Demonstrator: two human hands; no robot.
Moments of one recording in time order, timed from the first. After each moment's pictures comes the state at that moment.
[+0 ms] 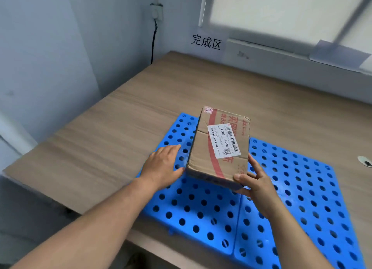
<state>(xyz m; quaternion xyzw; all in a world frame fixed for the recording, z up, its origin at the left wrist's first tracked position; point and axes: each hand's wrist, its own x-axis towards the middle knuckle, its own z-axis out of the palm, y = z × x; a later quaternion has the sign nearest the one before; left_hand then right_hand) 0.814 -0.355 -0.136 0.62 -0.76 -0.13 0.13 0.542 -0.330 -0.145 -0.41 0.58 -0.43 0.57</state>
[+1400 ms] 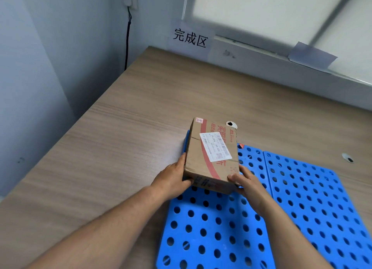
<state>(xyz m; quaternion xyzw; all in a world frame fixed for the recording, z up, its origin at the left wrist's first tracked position) 0.886 -0.475 -0.169 0.52 -0.76 -0.38 0.12 0.655 -0.417 -0.145 -0.39 0.70 -0.33 0.50</state>
